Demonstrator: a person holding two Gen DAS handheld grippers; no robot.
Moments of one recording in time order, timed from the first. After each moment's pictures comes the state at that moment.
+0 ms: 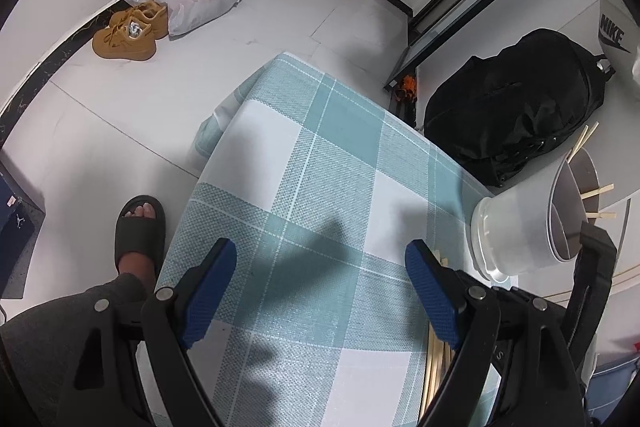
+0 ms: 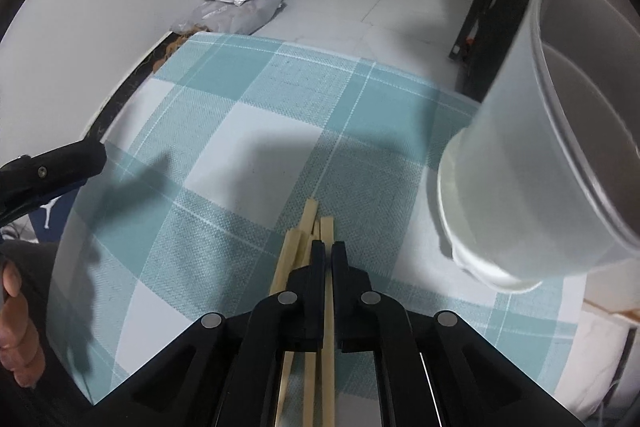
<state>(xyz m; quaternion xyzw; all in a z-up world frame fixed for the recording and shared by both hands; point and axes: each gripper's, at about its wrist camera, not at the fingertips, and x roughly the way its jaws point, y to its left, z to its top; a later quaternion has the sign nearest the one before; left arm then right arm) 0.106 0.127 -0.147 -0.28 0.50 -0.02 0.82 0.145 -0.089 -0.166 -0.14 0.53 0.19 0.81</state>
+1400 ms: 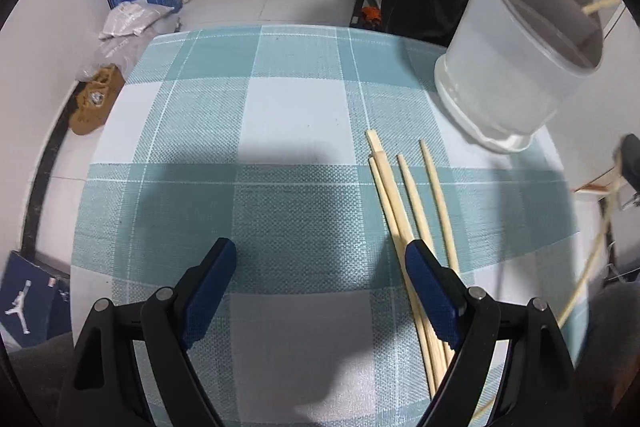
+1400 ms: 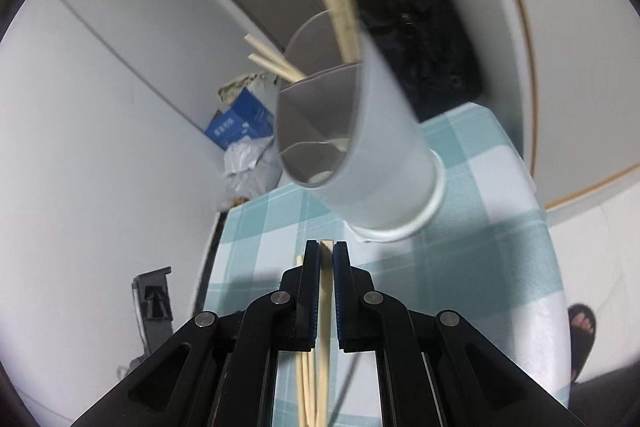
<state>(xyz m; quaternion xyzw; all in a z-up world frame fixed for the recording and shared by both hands) 0.088 0.015 -0.153 -0.05 0.54 -0.05 0.84 0.098 -0.245 -0.112 0.25 0.40 0.19 0.86</state>
